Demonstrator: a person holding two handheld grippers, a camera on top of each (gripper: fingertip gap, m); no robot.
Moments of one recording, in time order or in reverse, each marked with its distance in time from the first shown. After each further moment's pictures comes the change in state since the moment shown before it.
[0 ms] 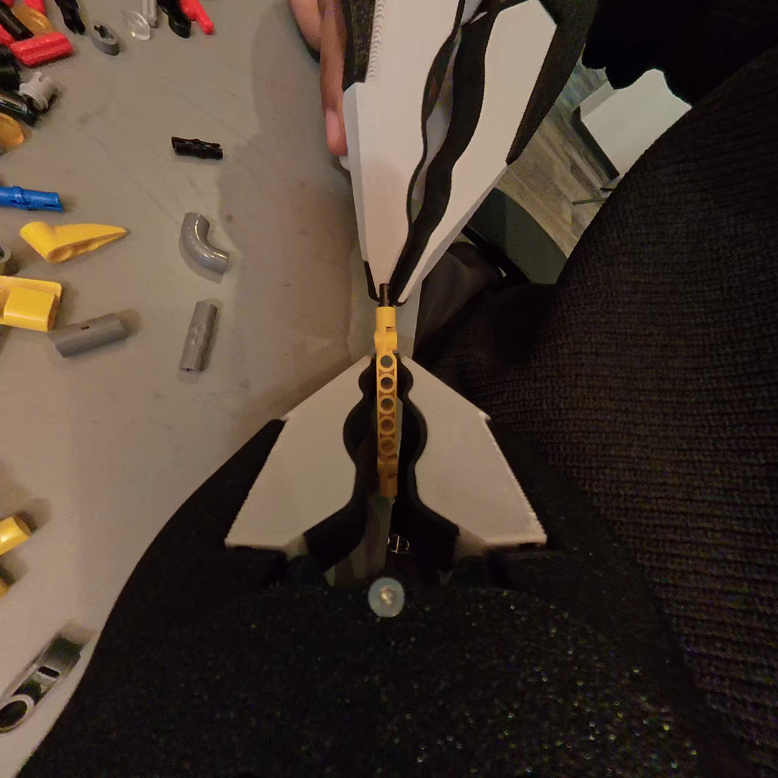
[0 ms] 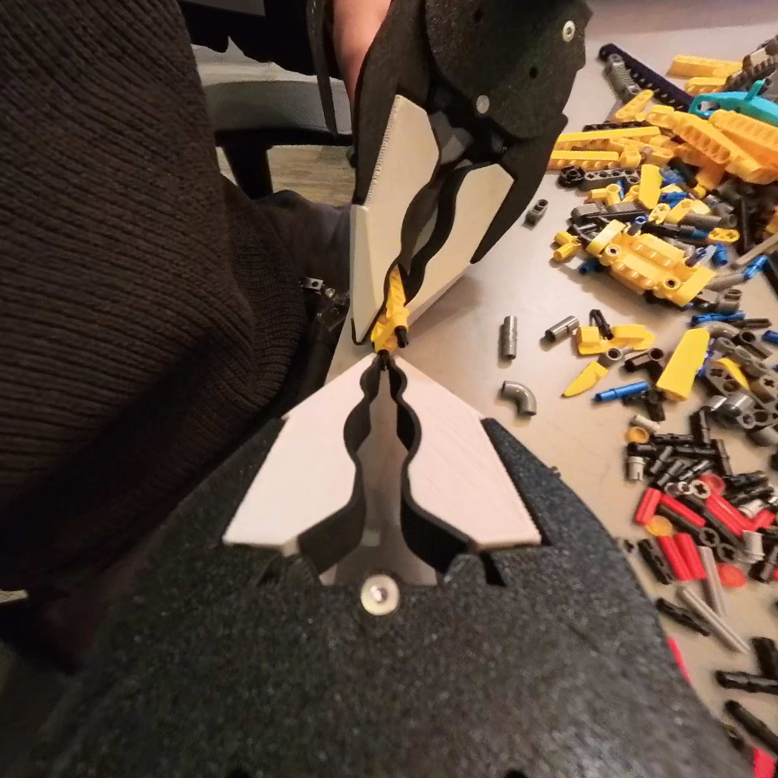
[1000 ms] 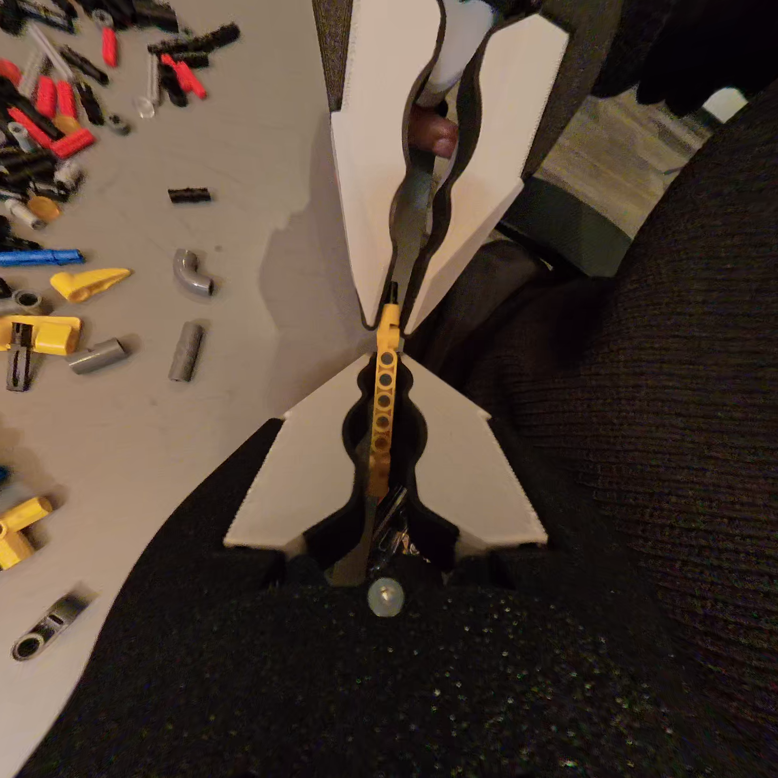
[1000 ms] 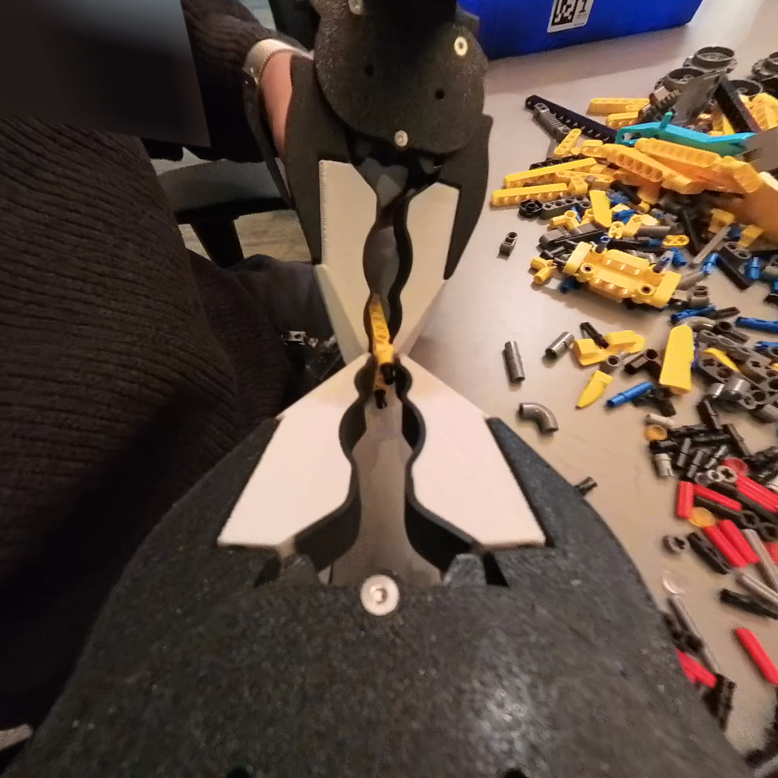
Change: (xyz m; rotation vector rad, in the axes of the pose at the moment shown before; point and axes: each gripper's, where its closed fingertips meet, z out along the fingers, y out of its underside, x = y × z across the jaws) left arm 0.009 -0.002 -0.002 0.032 -0.165 0.167; right arm -0.007 -0.022 0.006 0.106 0.140 0.112
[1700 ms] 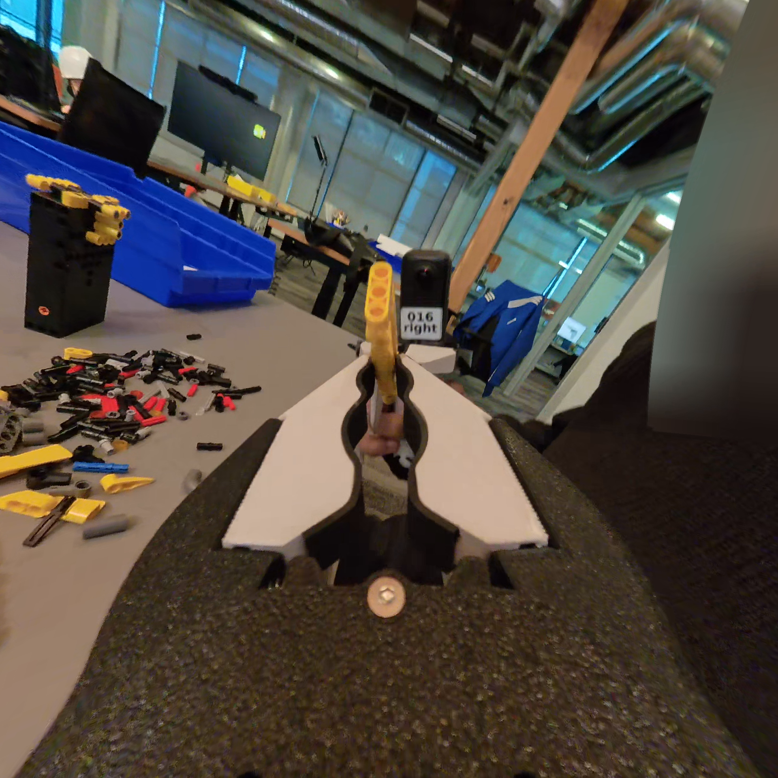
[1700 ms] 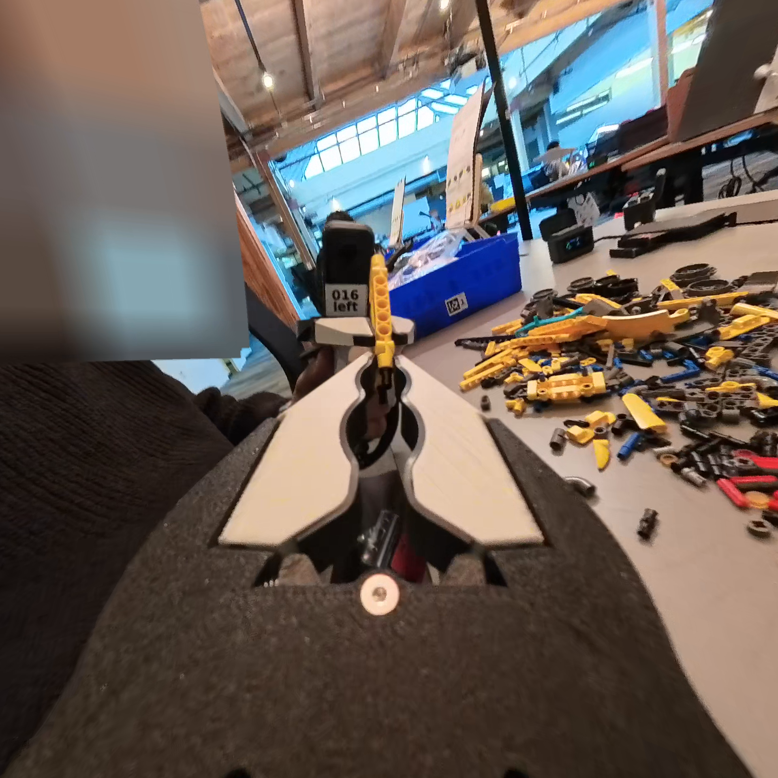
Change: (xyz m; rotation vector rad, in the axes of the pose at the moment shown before) left arm 0.030 -0.091 -0.080 0.903 0.116 -0.032; right arm -0.008 -0.071 -0.055 0.723 0.153 0.310
